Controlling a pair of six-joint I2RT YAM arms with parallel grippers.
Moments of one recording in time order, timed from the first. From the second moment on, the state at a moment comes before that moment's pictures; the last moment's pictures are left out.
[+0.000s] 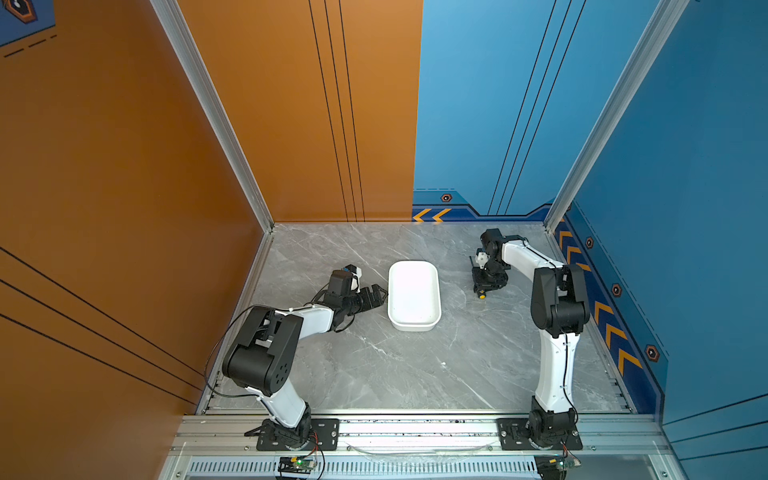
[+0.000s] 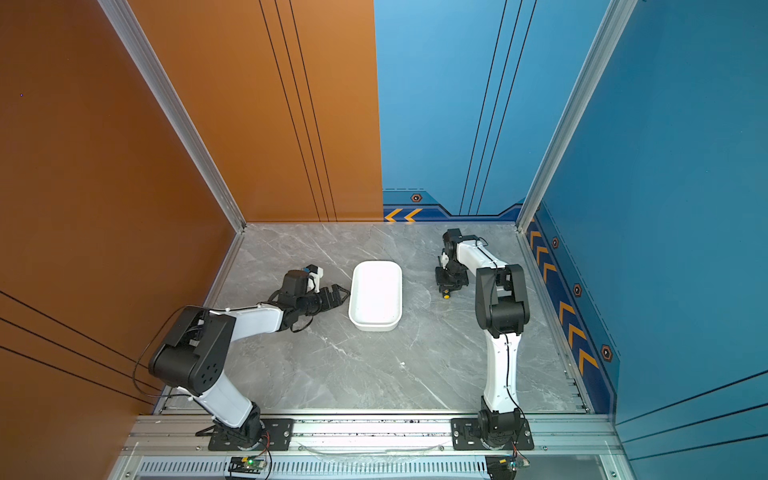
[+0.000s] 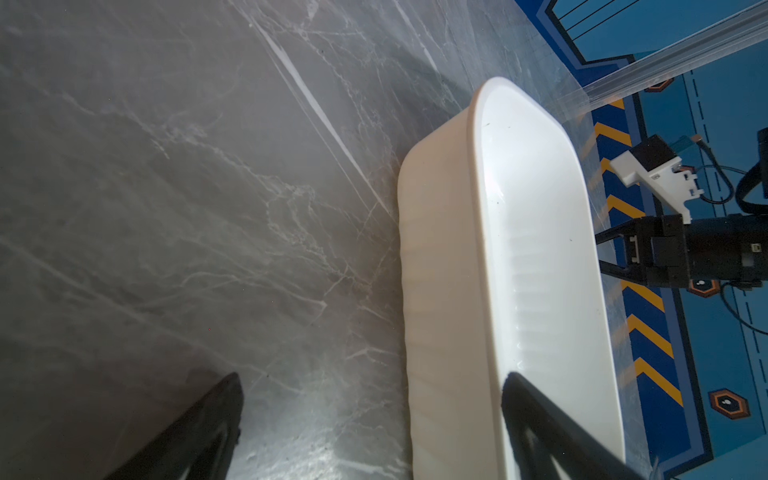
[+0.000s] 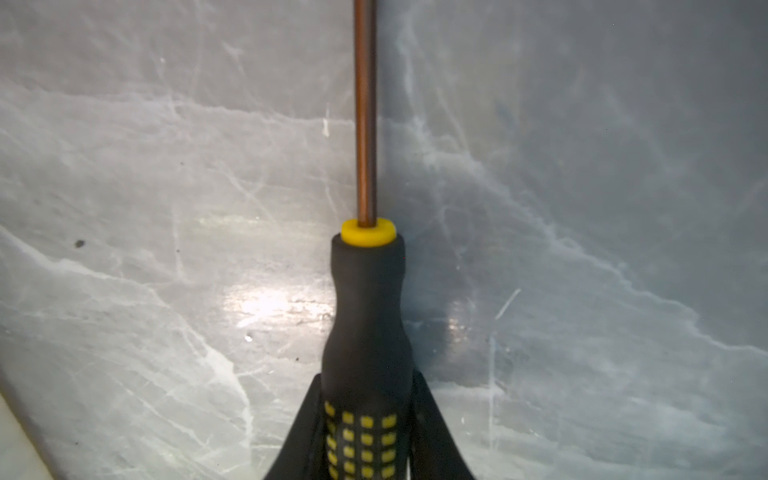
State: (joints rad) left arm -0.30 1.67 0.73 0.24 0.37 -0.63; right arm 0.13 2.17 1.68 -0.98 -0.09 0.09
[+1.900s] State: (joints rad) left arm -0.18 1.56 0.70 0.15 0.48 -0.59; right arm 0.66 2.09 1.66 -0.88 -0.14 0.65
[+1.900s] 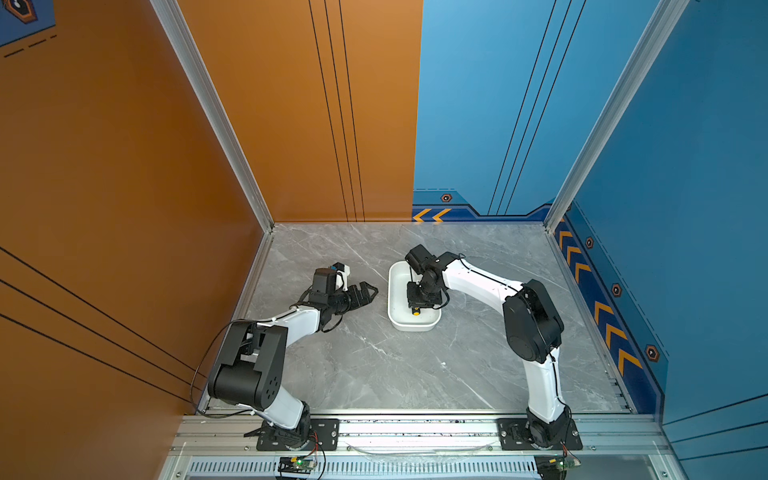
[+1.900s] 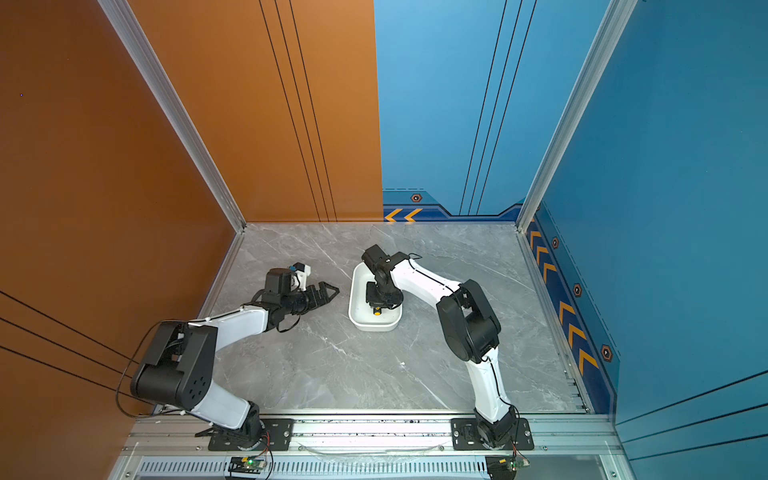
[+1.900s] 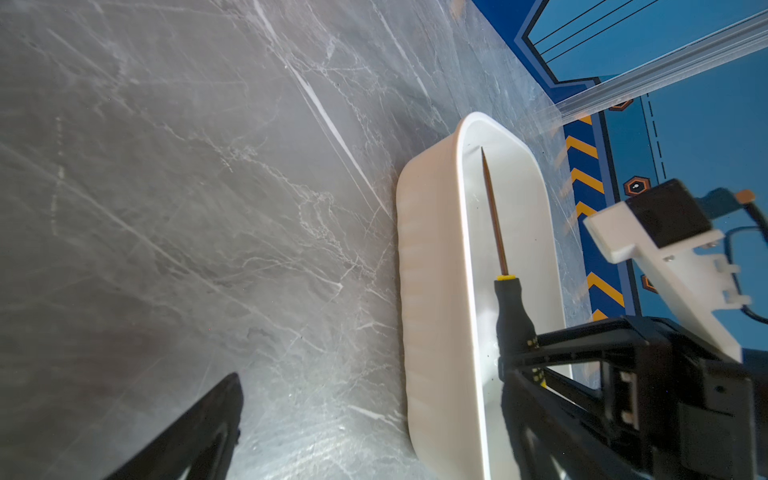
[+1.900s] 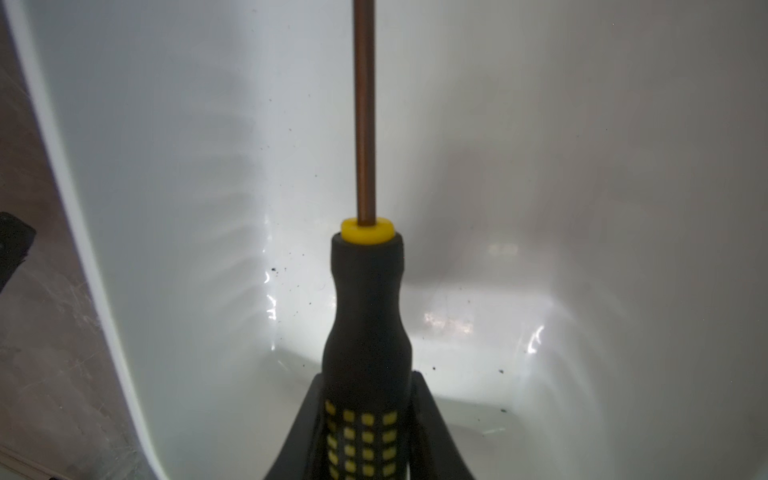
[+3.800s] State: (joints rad) left arm -0.01 1.08 0.54 0.16 -0.07 -0.10; right arm -0.03 1.10 0.50 0.02 -0.05 0.17
